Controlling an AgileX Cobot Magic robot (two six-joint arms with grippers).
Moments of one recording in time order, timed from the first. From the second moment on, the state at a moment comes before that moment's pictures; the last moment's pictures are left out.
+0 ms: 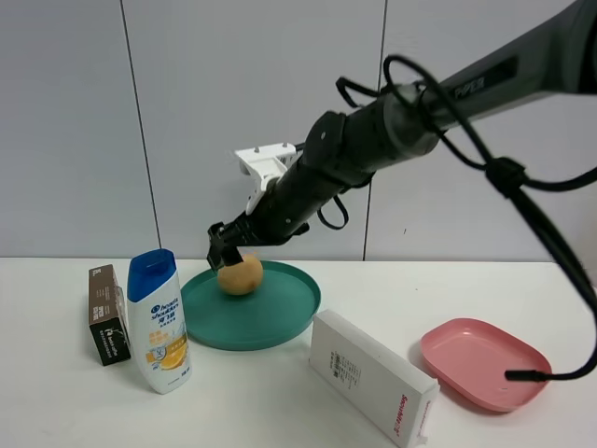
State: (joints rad) left arm 0.05 -0.01 -0.51 0.03 1.06 -0.02; right arm 0.59 2.27 -1.80 0.51 0.41 -0.60
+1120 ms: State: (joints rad) left arm 0.05 -0.01 -0.51 0.03 1.06 -0.02; right arm 0.19 1.48 -1.80 0.29 0.92 -0.50
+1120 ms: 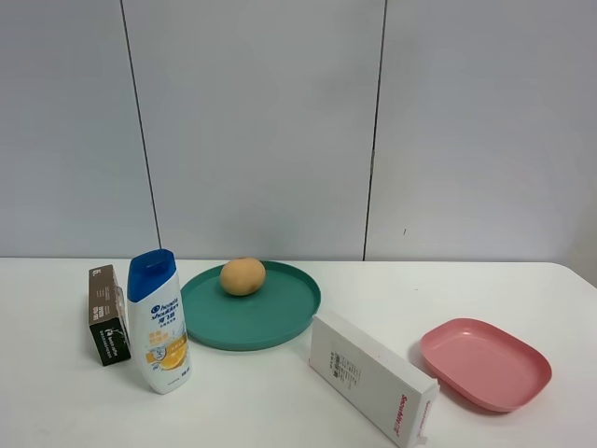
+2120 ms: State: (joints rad) left arm 0.05 -0.01 -0.51 0.03 1.06 -0.02; right arm -0.24 1.07 -1.74 0.15 1.21 -0.37
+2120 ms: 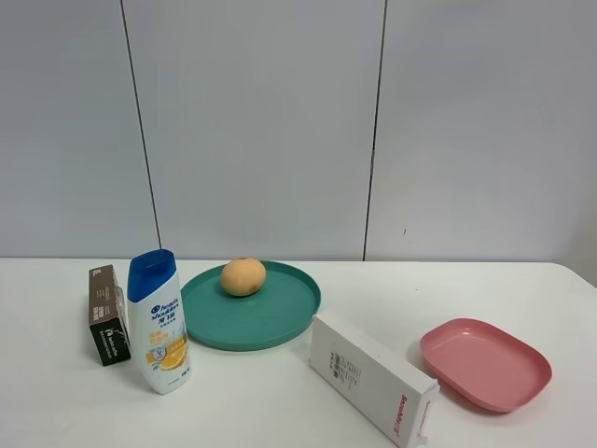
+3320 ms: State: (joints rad) left arm 0.05 -0.01 -0.51 0.03 1.06 -0.02; right arm -0.13 0.18 -0.53 0.28 1.09 -0.45
